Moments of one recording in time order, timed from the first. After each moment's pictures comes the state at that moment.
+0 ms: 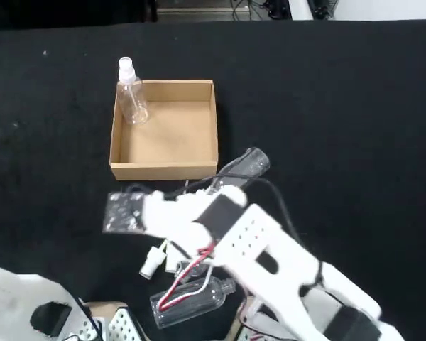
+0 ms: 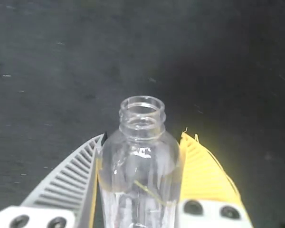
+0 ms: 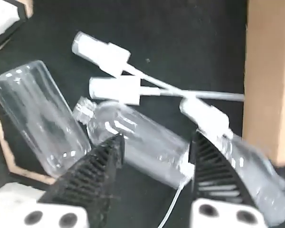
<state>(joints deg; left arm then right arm) -72.7 8.0 2.1 78.7 -38.6 -50.0 -31.0 36.8 80.0 36.7</state>
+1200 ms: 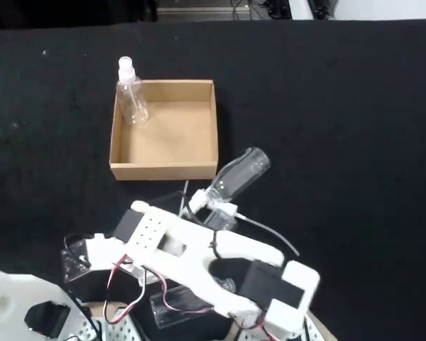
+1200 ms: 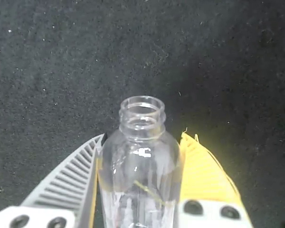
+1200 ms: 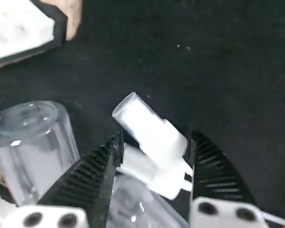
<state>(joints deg) -75.0 13.4 -6.2 78.7 -41.4 -63.5 8.4 25.2 70.0 42.2</state>
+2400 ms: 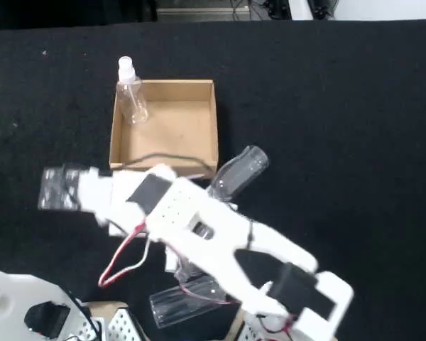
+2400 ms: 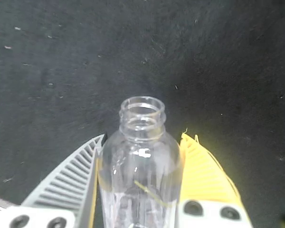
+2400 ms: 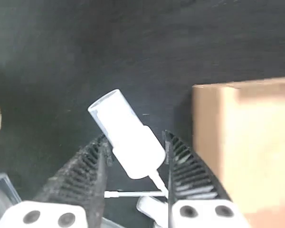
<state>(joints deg) -75.0 13.4 -13.0 85.8 -41.4 -54.2 -5.8 12.8 65.1 29.5</state>
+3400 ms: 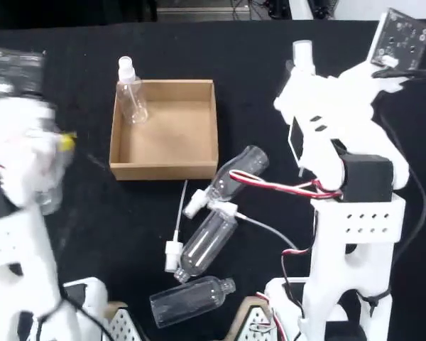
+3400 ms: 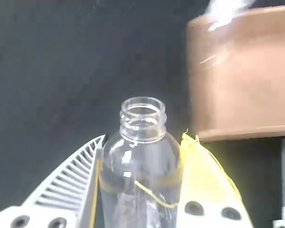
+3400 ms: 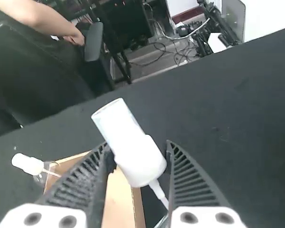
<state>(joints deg) -18.3 -44.3 11.0 82.0 -22.4 -0.6 -33.9 2.8 67.8 -24.0</state>
